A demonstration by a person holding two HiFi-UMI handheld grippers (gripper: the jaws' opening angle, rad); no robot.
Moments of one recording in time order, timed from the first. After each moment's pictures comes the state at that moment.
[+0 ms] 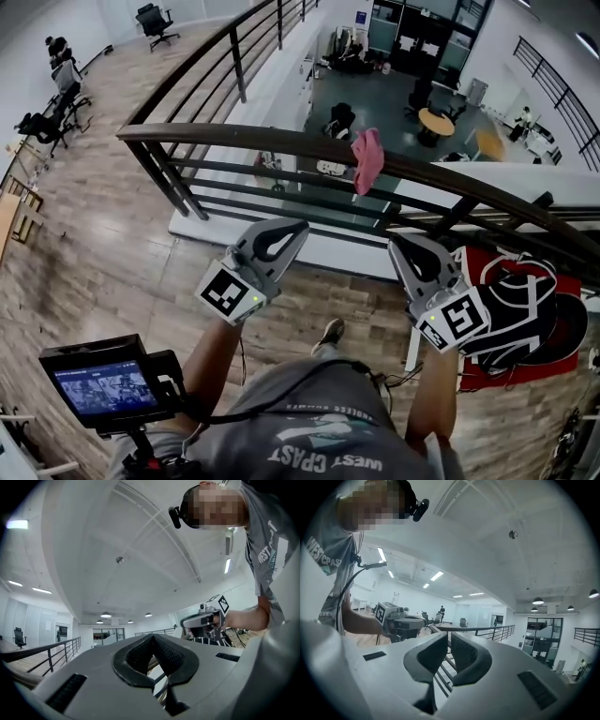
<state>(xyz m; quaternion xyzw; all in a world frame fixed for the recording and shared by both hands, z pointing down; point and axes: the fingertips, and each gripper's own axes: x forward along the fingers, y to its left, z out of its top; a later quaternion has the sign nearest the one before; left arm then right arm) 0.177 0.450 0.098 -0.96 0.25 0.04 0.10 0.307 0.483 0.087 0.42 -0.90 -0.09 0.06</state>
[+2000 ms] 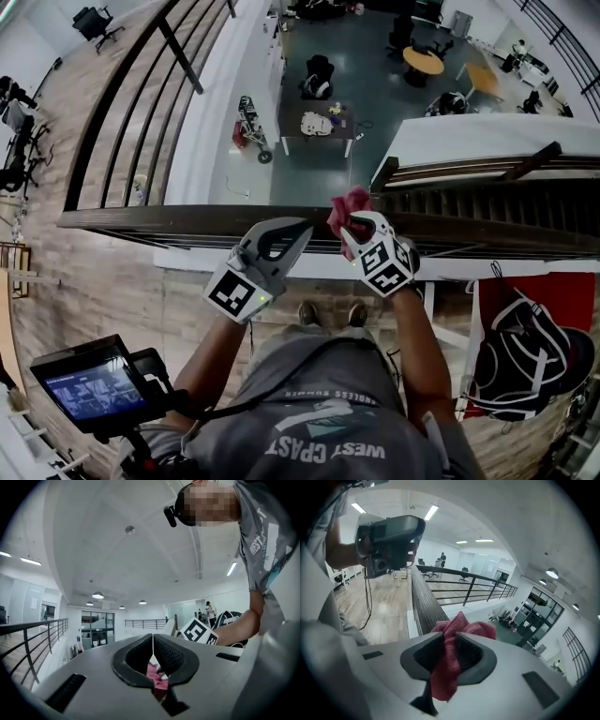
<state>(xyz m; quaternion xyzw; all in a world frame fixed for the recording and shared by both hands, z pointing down) 0.320 0.016 0.193 -0.98 0.19 -0.02 0.01 0.391 -0.006 0.344 0.40 -0.83 0.03 0.39</state>
